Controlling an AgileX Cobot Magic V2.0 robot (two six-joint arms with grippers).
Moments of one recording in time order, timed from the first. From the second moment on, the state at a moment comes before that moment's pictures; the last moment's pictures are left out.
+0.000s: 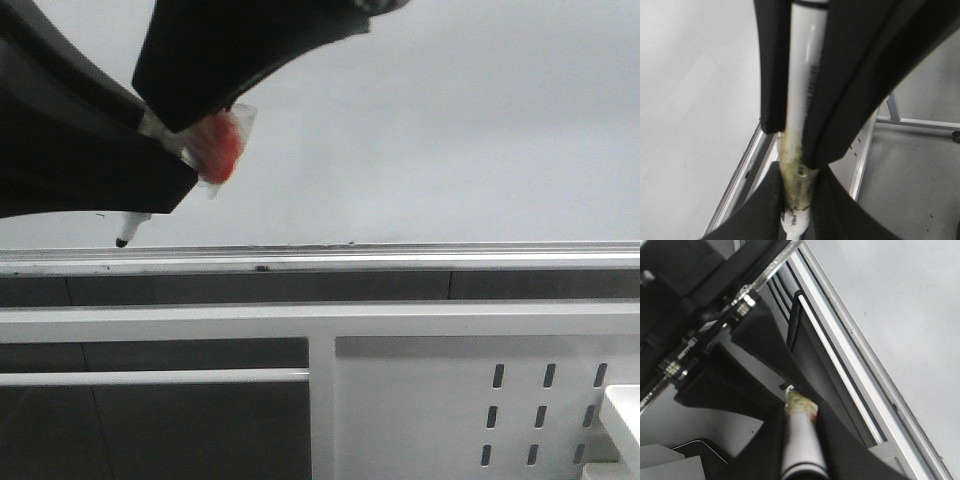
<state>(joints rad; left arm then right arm) -0.99 0.99 -0.53 0.37 0.14 0.09 1.03 1.23 -0.96 -0.07 0.42 -0.12</state>
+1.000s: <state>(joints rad) -0.99 0.55 -0.53 0.20 0.31 0.07 0.84 0.93 -0.77 -0.21 0.26 -0.11</state>
